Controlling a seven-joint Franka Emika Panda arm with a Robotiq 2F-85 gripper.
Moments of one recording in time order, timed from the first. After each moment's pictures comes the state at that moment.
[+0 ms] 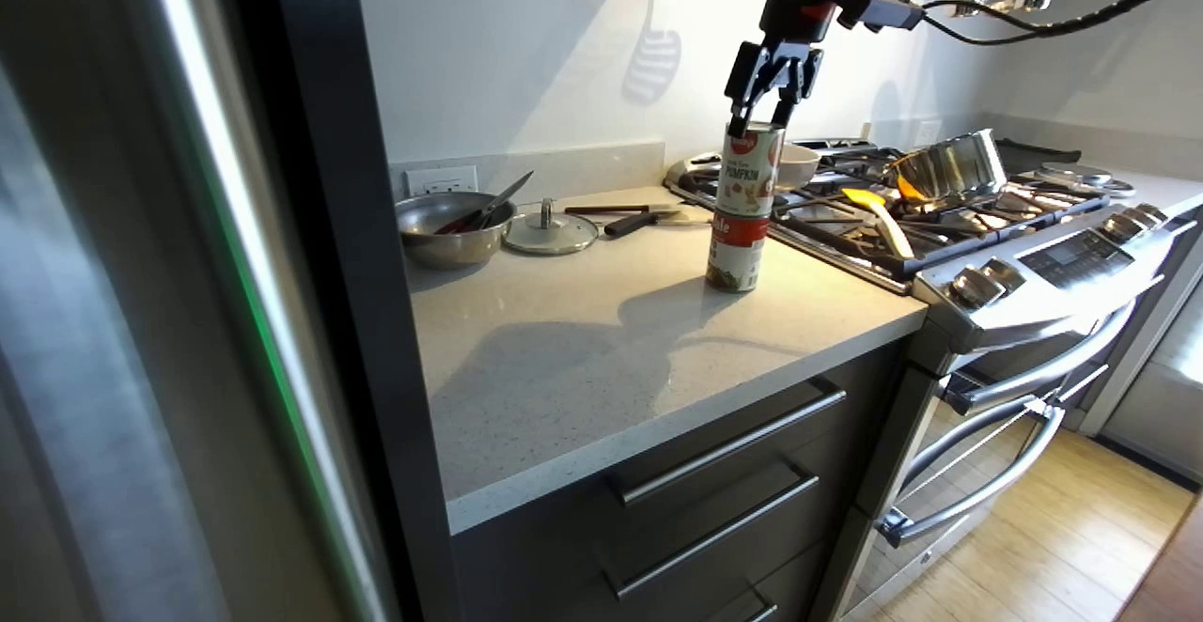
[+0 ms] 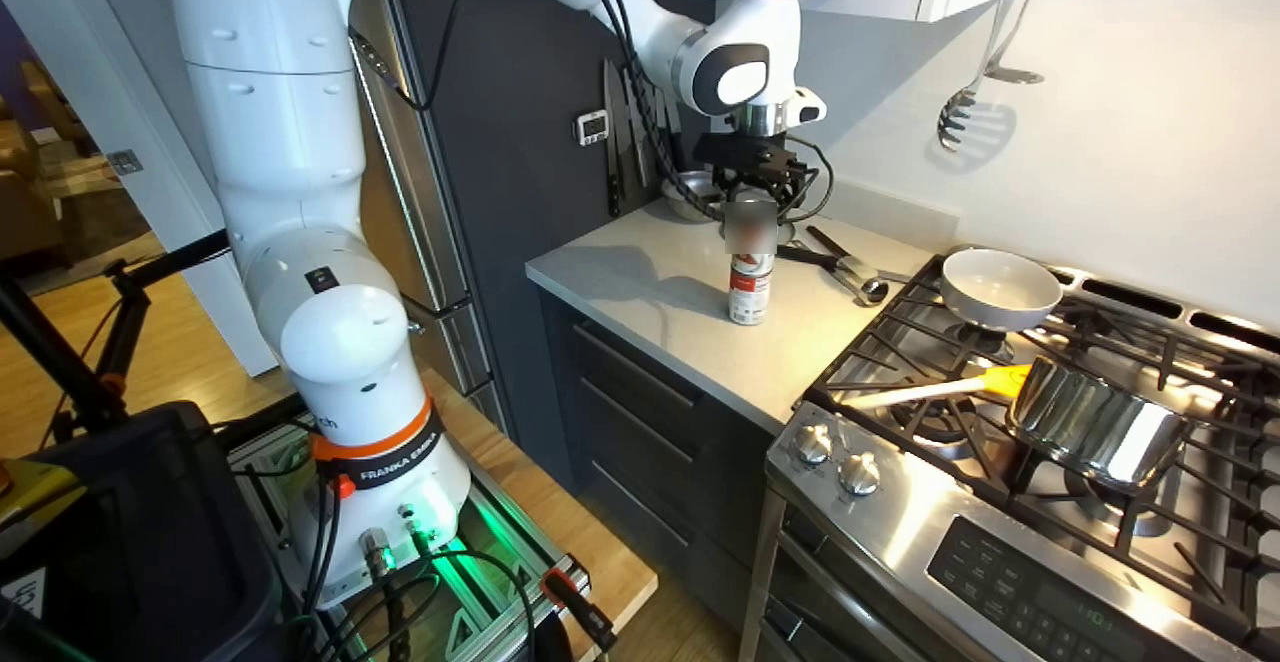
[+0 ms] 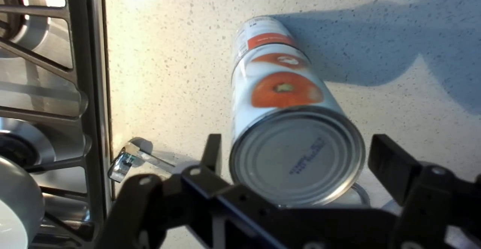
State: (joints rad) arm -0.11 0.17 -0.07 -2.06 0.14 2.41 -0.47
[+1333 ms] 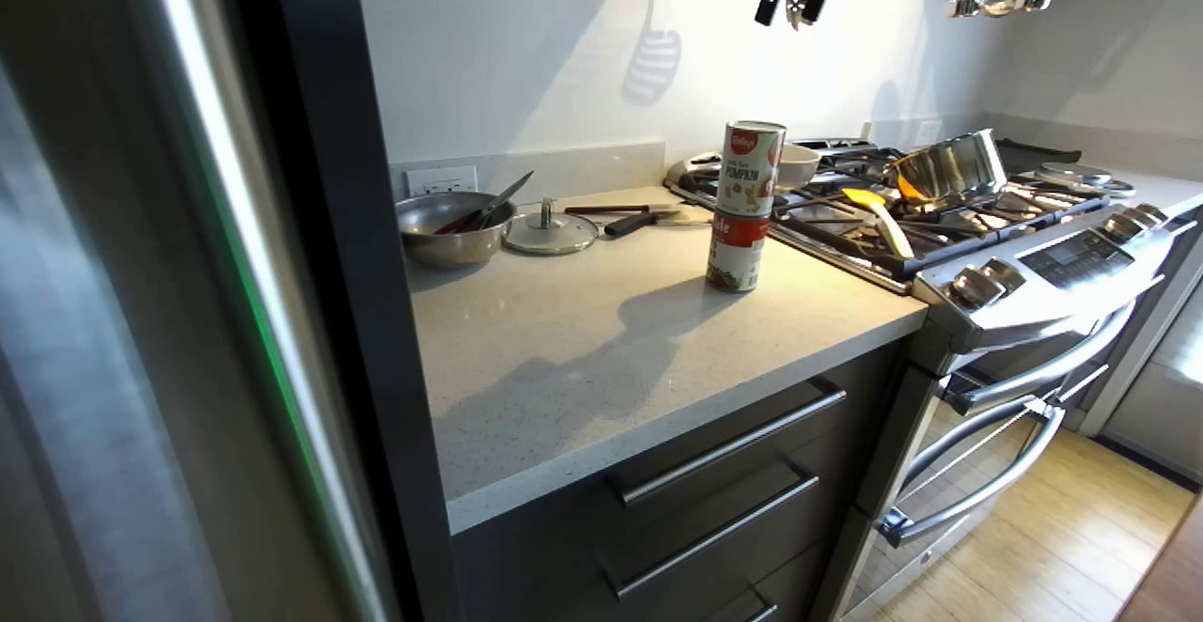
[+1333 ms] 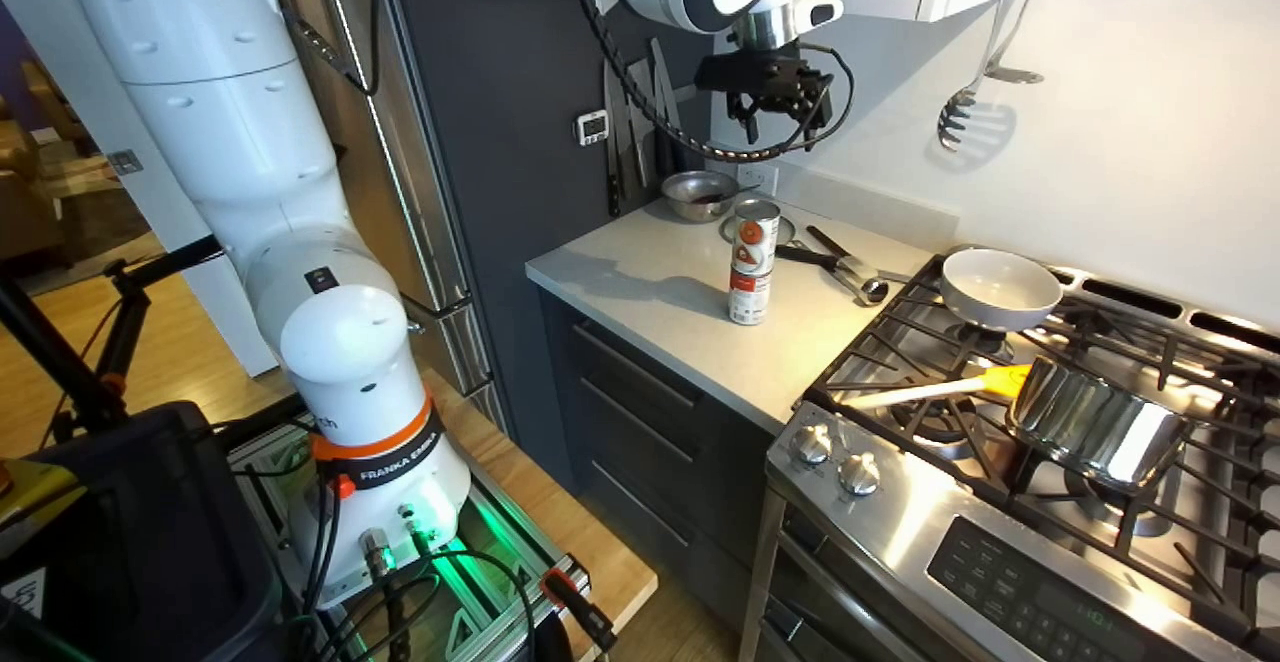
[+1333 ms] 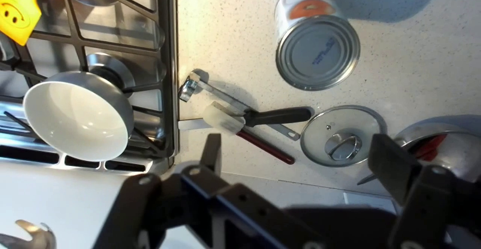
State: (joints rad) arm -0.11 -0.03 -0.09 -2.05 0.03 2.36 -0.37
